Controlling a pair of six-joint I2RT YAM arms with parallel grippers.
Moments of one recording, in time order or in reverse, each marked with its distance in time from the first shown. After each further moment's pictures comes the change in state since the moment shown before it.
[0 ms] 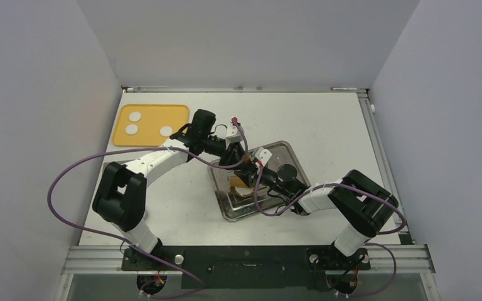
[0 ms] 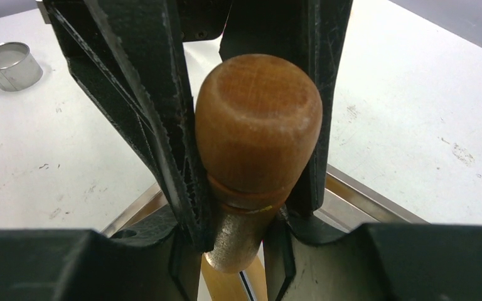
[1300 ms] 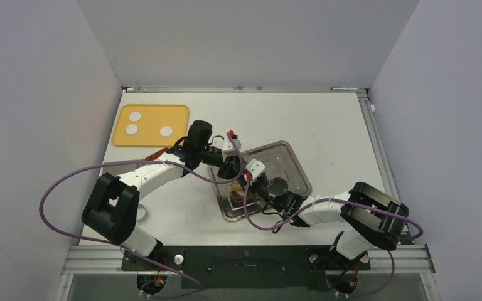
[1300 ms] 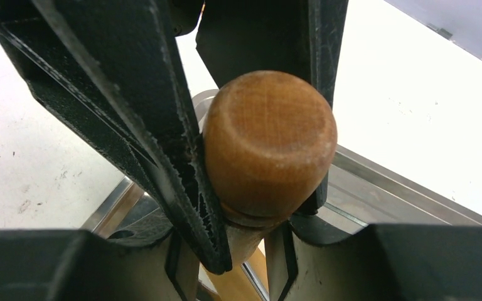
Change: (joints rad) left arm -0.040 -0.118 -0.187 0.211 -0.027 -0.047; right arm 0.199 -0.145 -0.008 -0.251 0.402 -0.092
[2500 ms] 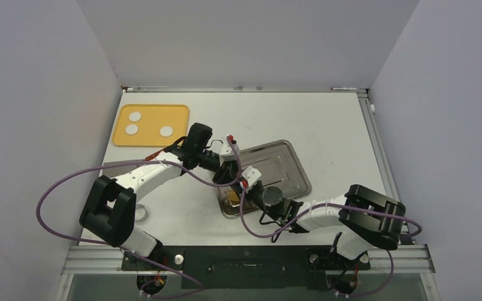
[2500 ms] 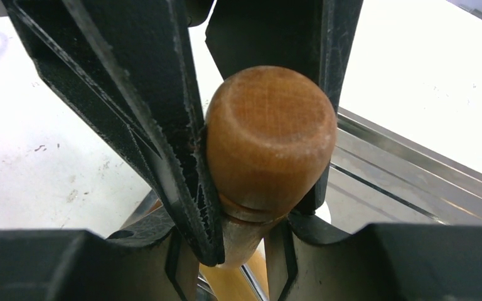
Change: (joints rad) left arm 0.014 -0.031 0.006 -0.238 0.046 0.134; right arm 0.125 0.017 -0.008 -0.002 0.130 0.069
